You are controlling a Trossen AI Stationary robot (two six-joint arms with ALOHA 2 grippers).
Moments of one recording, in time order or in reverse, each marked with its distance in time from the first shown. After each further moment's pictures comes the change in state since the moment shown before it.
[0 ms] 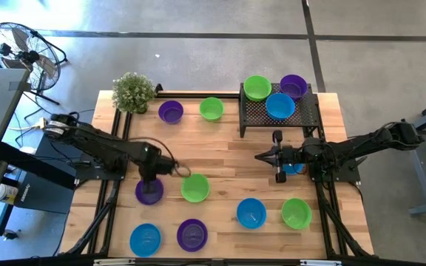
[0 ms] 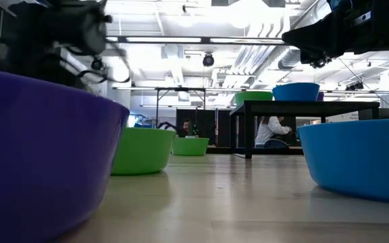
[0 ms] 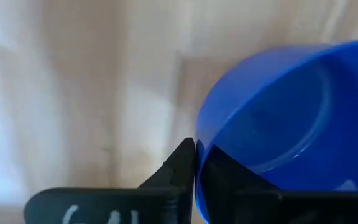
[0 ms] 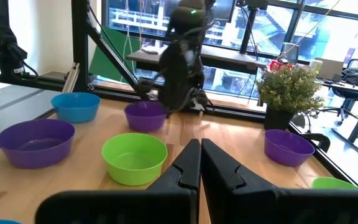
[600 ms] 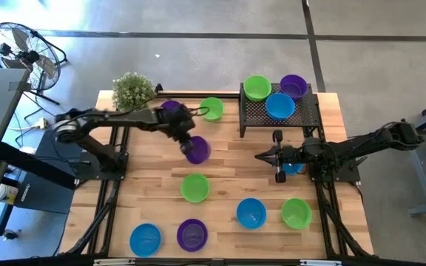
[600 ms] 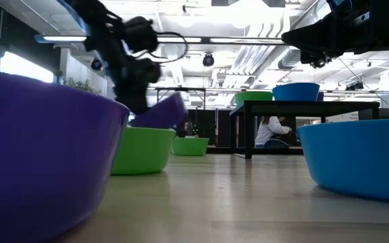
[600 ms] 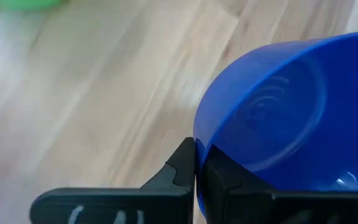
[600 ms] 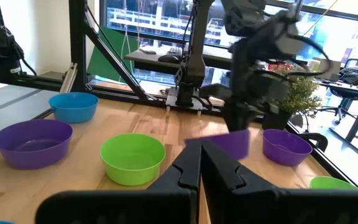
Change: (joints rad) left arm 0.503 0.125 0.169 0.555 0.055 0.072; right arm 0.000 0.000 0.000 0.000 0.009 0.000
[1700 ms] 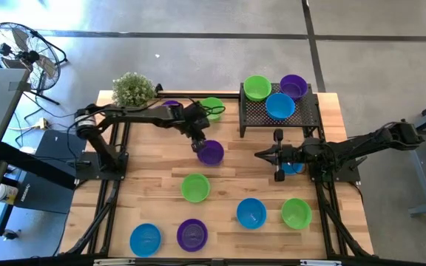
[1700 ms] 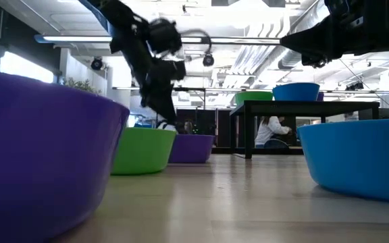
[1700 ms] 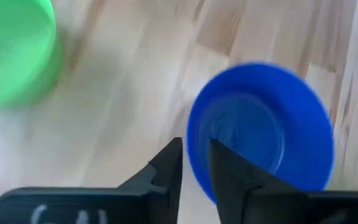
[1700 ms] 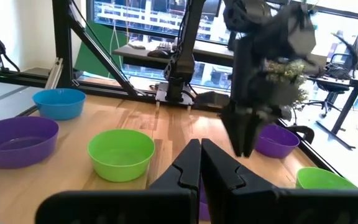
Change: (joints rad) left arm -0.025 0.176 0.205 -0.012 -0.038 0.170; right arm 0.000 0.000 0.000 -0.015 0.049 0.001
